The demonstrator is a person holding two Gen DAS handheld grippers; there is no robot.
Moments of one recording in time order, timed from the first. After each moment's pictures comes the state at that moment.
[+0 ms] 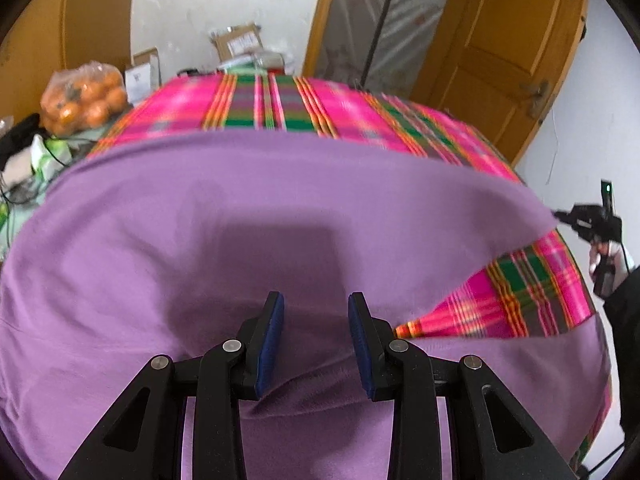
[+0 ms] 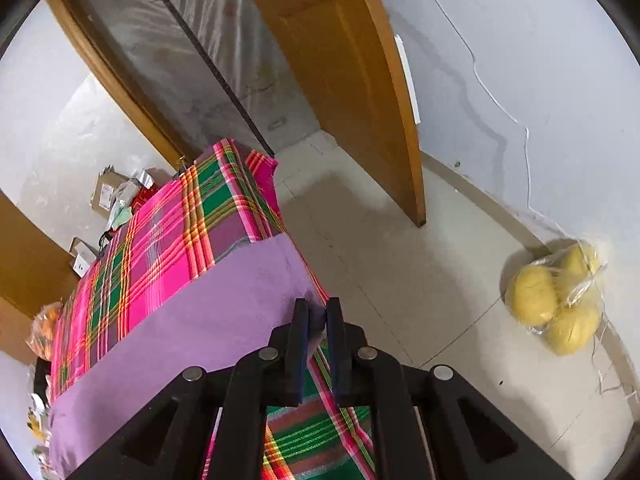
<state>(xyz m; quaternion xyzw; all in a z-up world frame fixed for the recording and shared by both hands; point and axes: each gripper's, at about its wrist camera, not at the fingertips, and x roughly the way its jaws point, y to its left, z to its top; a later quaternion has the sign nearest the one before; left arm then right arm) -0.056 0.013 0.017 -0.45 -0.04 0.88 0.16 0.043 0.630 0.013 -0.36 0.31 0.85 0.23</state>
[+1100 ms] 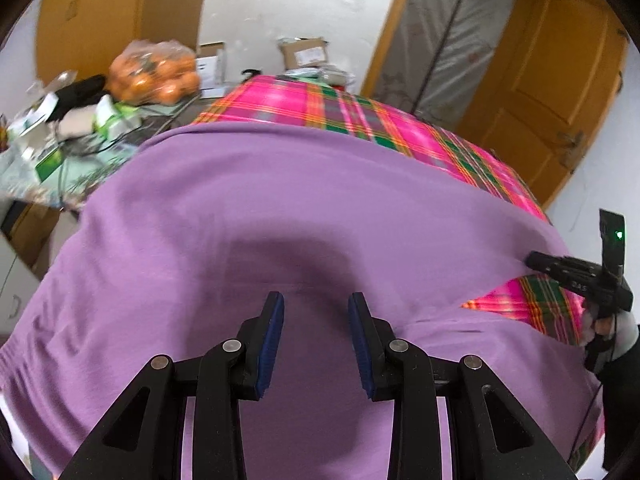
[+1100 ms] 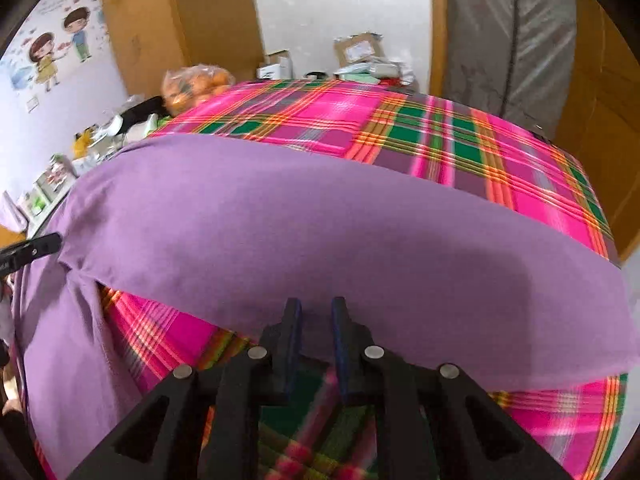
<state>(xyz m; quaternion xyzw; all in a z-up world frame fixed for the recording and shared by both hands) -0.003 -0.080 0.031 -0.41 -0.11 0.90 0.06 0.001 0.317 0.013 -0.44 -0.01 0.89 -0.09</state>
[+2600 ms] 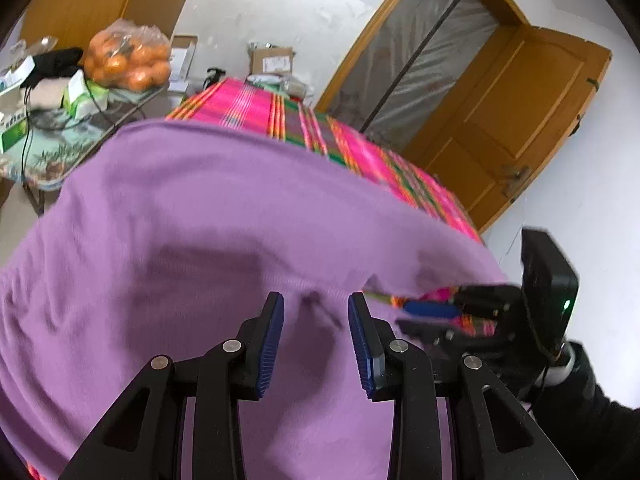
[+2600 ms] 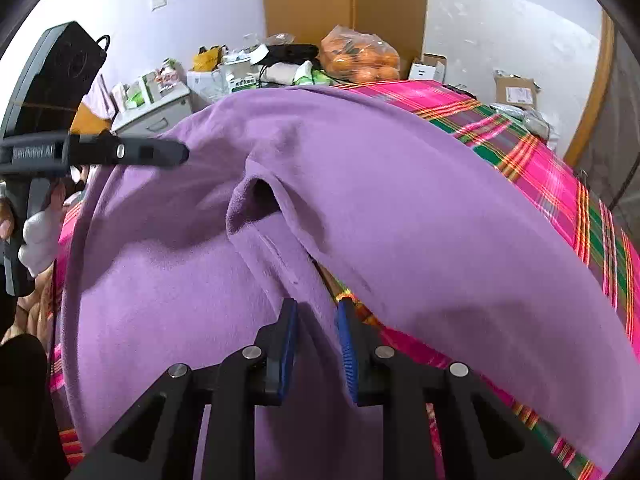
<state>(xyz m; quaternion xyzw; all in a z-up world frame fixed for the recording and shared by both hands) 0.015 -0.094 0.033 -0.39 -0.19 0.88 0.17 0.028 0.127 0.008 -0.43 -0.15 0.83 -0.32</state>
